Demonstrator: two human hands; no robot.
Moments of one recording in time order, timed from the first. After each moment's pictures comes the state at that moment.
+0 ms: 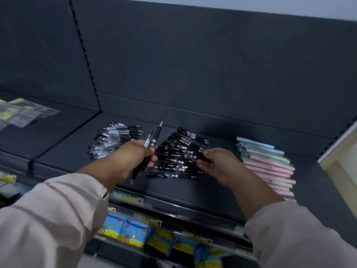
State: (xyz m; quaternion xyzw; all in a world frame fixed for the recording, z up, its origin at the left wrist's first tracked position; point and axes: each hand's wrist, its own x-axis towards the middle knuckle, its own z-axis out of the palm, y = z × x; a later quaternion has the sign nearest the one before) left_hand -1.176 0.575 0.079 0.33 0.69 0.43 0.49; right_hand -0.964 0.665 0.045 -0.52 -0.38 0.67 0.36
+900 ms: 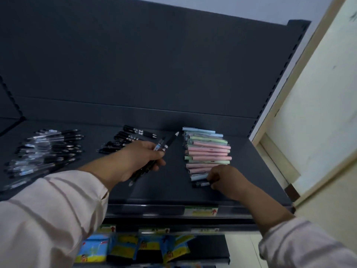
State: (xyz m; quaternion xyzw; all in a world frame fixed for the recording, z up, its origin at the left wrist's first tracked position) left_hand -1.057 0.607 0.082 0.50 0.60 0.31 0.55; right_hand -0.791 0.621 0.029 -0.64 -0.74 0.21 0.02
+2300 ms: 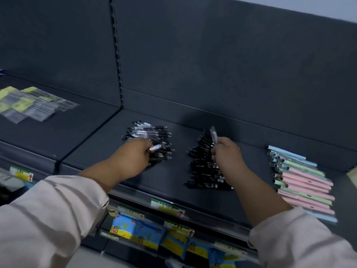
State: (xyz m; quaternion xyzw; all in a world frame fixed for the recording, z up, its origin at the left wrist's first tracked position) left_hand -1.308 0.578 0.047 0.62 0.74 0.19 0.18; right_hand -1.078 0.656 0.058 -0.60 -0.59 0.40 0.35
